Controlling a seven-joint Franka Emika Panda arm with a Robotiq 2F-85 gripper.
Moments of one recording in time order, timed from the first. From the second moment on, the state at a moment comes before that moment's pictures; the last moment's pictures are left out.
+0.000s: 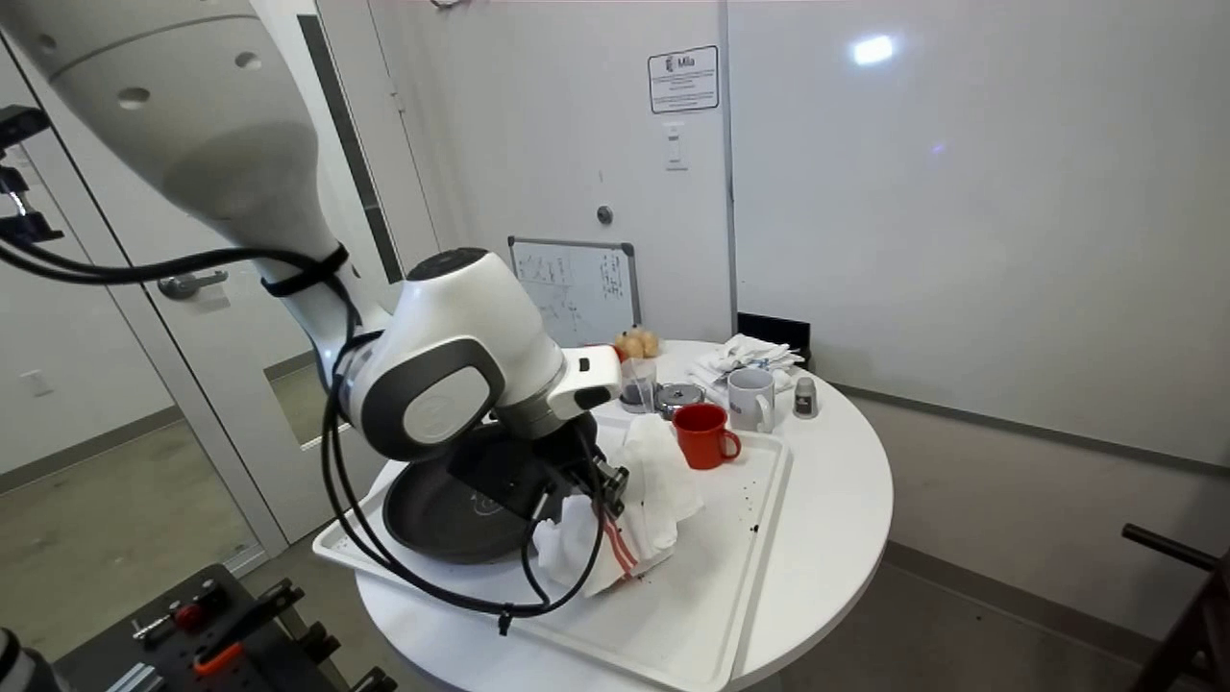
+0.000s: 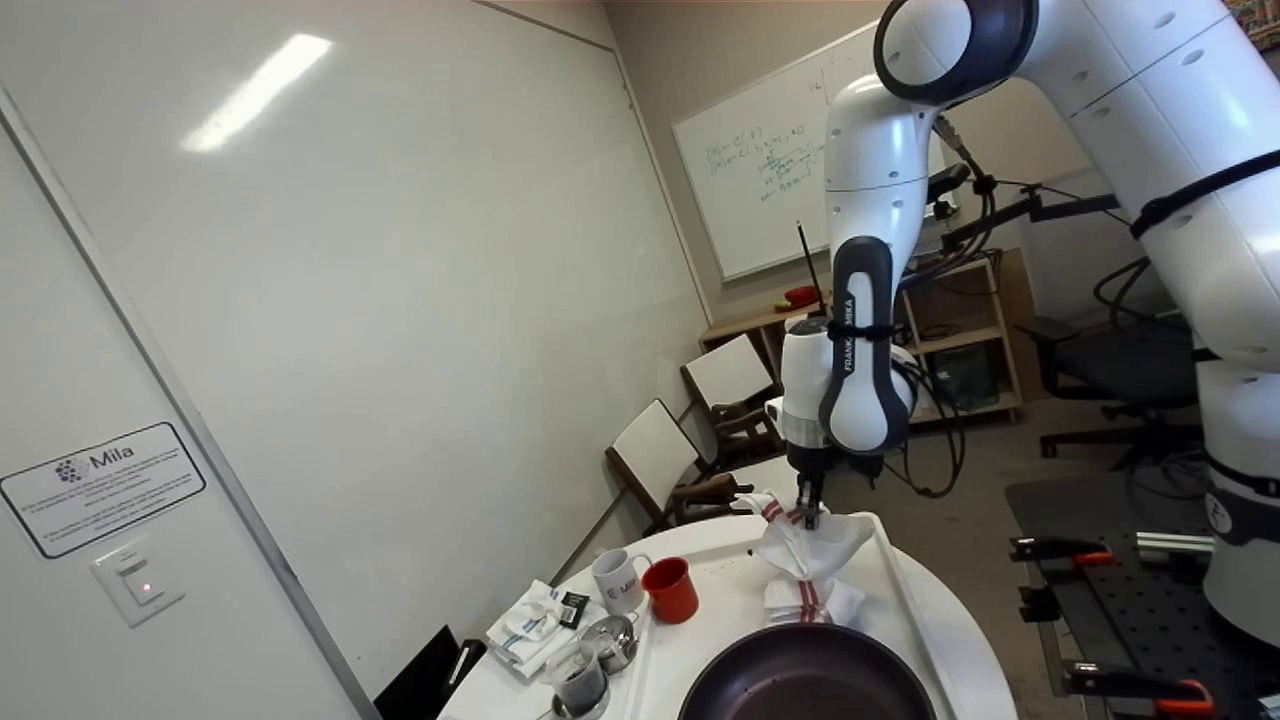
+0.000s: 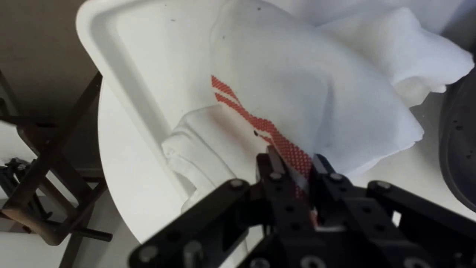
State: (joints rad) arm -0.43 0.32 0.00 -2.57 -0.19 3.22 -0.12
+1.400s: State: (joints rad) arm -0.37 0.65 -0.10 -2.14 -0.07 2.96 -0.12
